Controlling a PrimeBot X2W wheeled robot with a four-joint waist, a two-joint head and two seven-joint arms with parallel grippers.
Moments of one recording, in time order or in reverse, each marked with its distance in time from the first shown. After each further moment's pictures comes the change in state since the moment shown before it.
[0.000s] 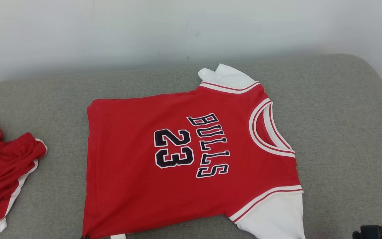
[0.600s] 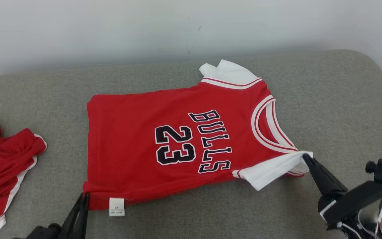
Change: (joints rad) left arm -0.137 -0.008 0.032 -0.021 0.056 -0.061 0.000; right arm -0.241 0.137 -0.145 -0.051 -0.140 0.000 -0.100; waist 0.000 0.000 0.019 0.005
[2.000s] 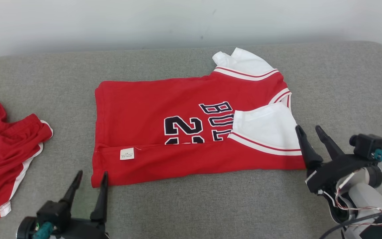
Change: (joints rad) left arm -0.206 -0.074 0.024 0.169 0.016 -0.025 0.000; right arm -0.457 -0.034 0.326 0.633 -0.077 0.000 -0.420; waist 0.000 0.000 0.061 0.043
